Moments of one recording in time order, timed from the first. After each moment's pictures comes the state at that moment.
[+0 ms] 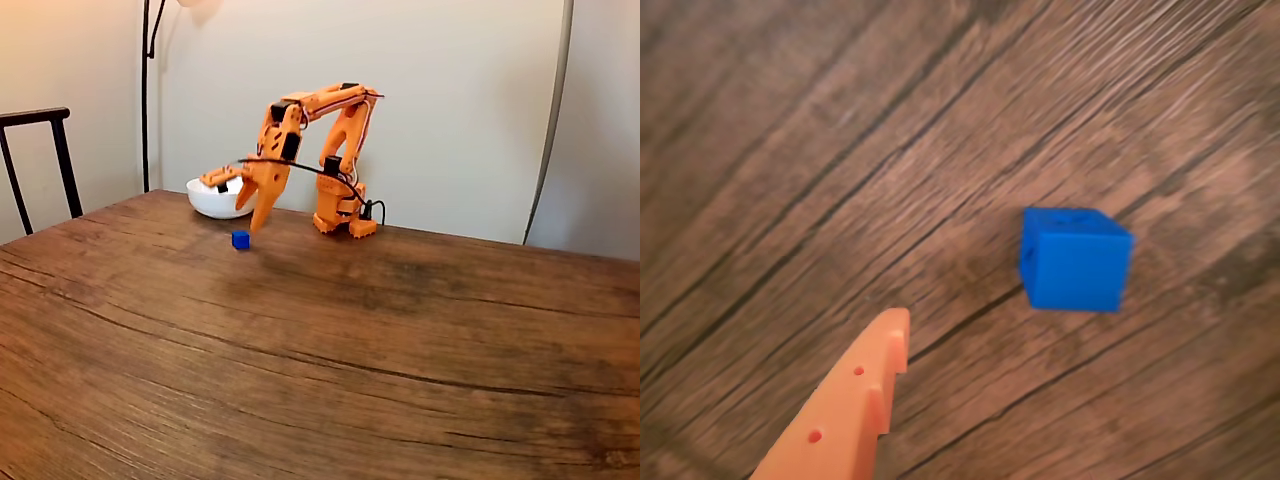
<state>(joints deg) 36.3 111.4 133.6 51.5 82.5</state>
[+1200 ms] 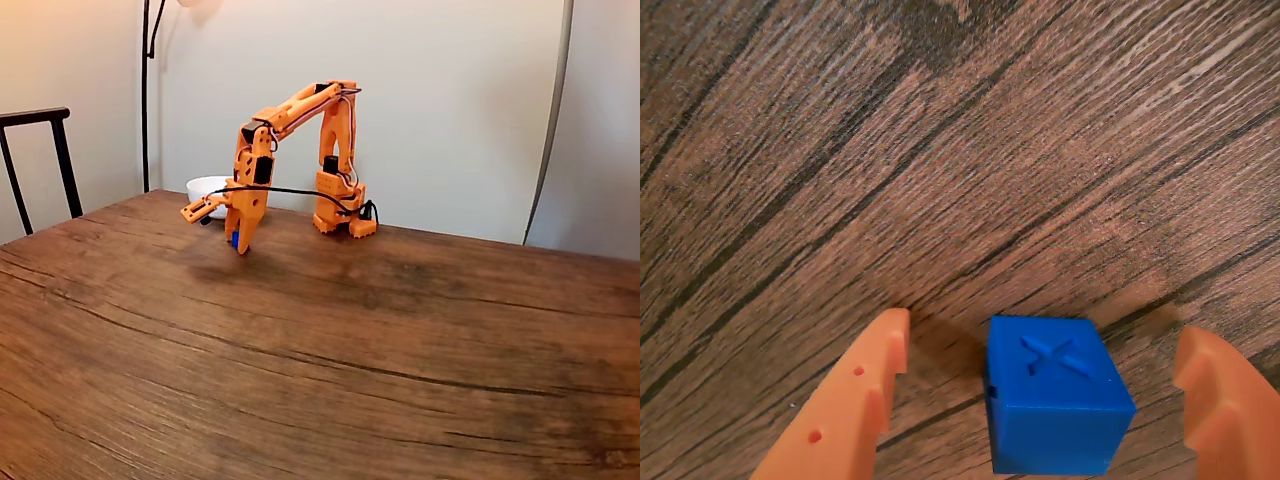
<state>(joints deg) 40.1 90.4 121.9 49.0 87.6</state>
